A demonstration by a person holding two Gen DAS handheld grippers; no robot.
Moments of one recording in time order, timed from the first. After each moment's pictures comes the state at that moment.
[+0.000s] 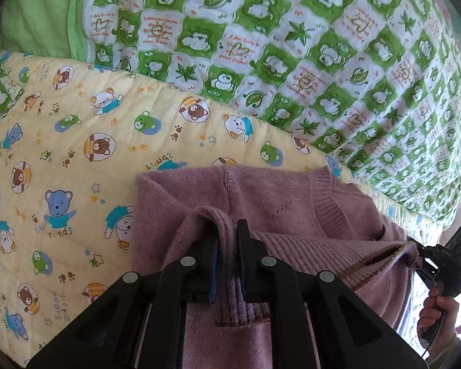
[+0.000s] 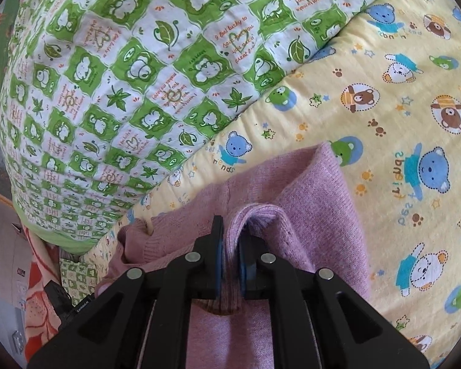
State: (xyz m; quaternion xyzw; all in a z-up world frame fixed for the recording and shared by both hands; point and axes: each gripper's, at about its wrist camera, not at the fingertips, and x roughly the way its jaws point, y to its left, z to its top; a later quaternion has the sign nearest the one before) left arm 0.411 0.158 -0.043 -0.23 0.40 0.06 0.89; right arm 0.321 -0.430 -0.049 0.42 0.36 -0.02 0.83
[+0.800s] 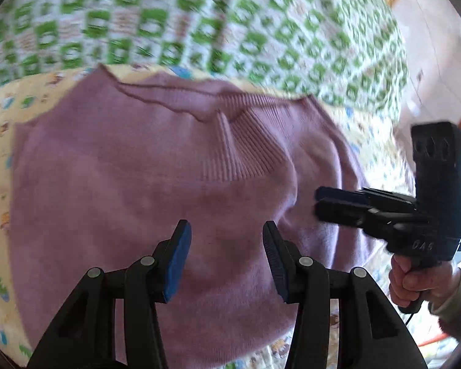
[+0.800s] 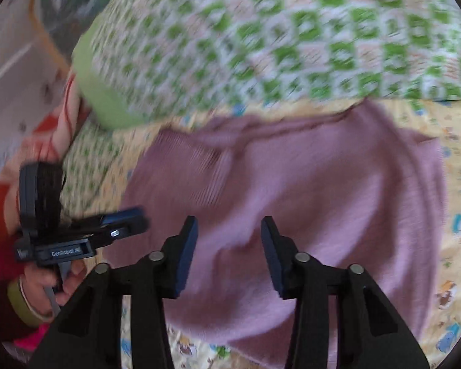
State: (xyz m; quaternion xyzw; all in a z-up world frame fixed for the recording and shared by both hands) left arm 0.349 0.008 -0.055 -0.10 0.44 -0.12 0.88; right arm 0.271 -0.267 -0.018 0.16 0.39 0.15 0.89
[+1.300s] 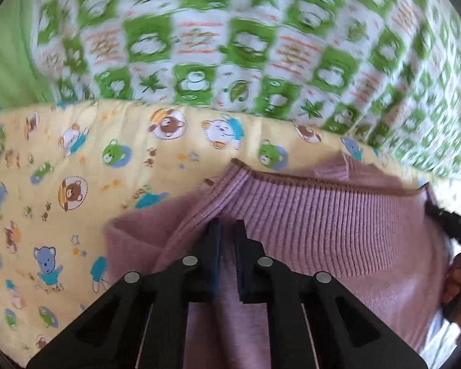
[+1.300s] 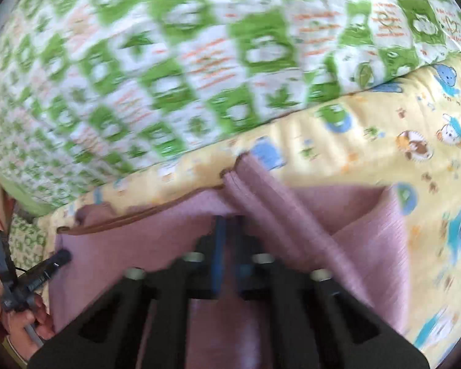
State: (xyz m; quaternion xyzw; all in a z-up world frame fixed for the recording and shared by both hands) left arm 0.428 0.138 -0.067 -0.12 0.41 0.06 0.90; right arm 0.372 -0.403 -0.065 0.26 0.36 -0.04 0.89
